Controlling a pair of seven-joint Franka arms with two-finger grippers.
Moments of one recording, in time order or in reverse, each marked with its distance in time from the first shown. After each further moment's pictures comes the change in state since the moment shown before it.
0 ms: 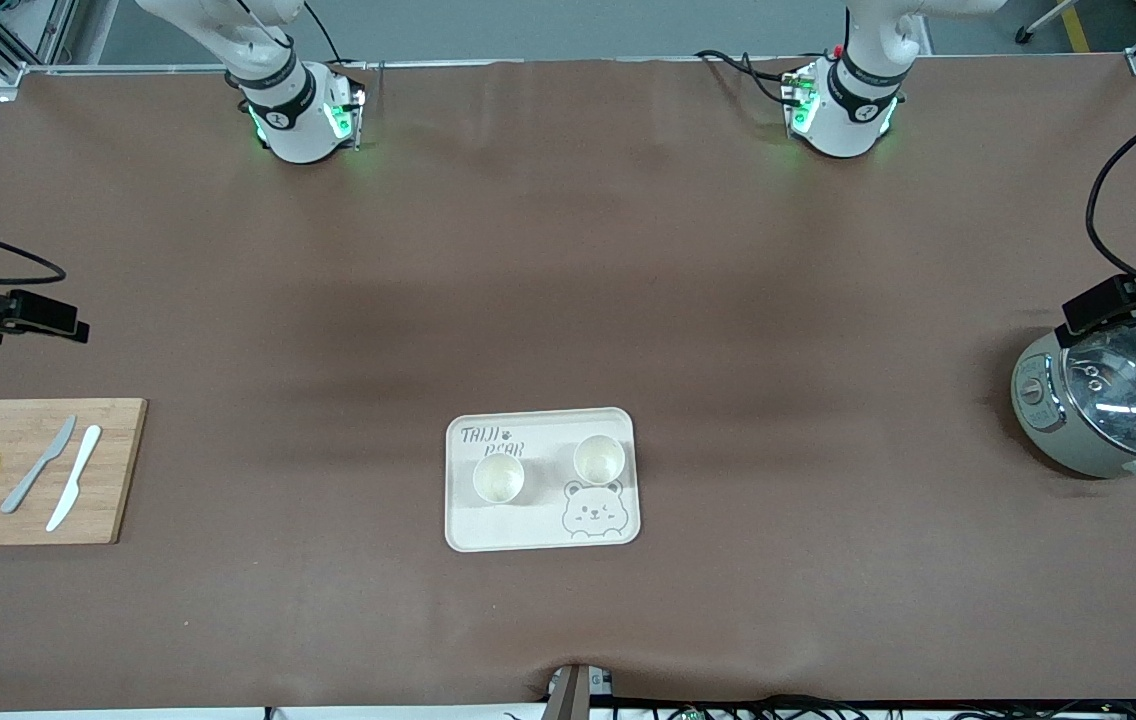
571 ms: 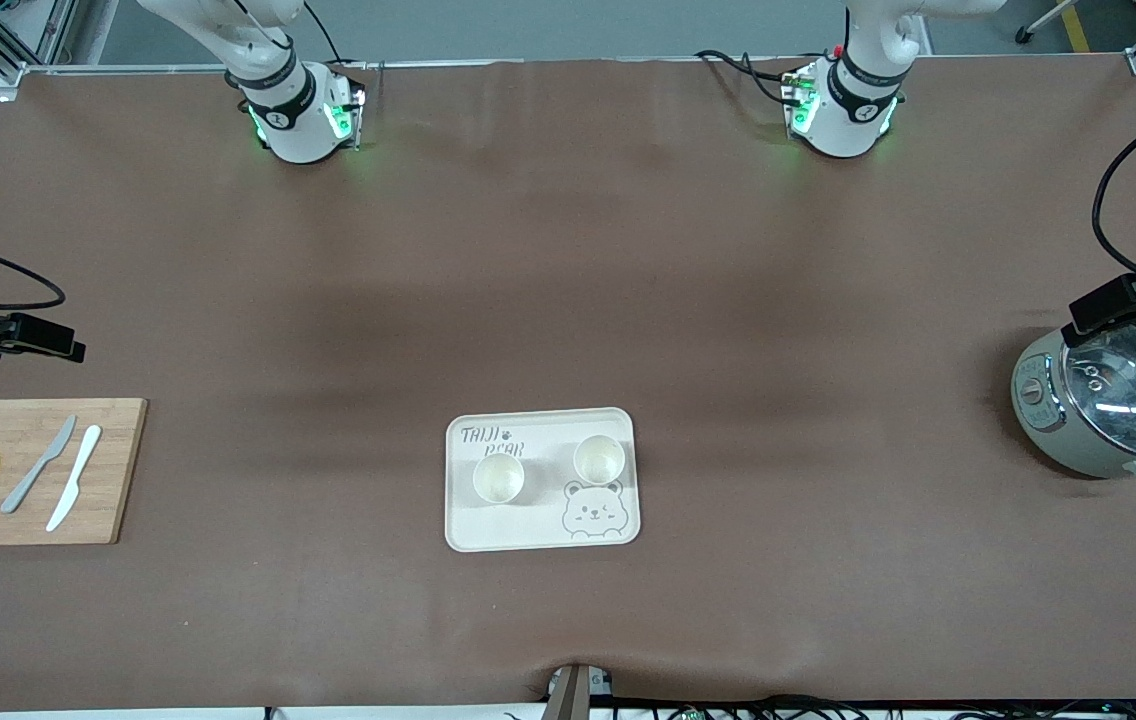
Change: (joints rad) left arm 0.000 0.000 0.004 0.004 0.000 -0.001 0.000; right arm -0.038 -0.015 0.000 -0.083 -0.007 0.090 -0.003
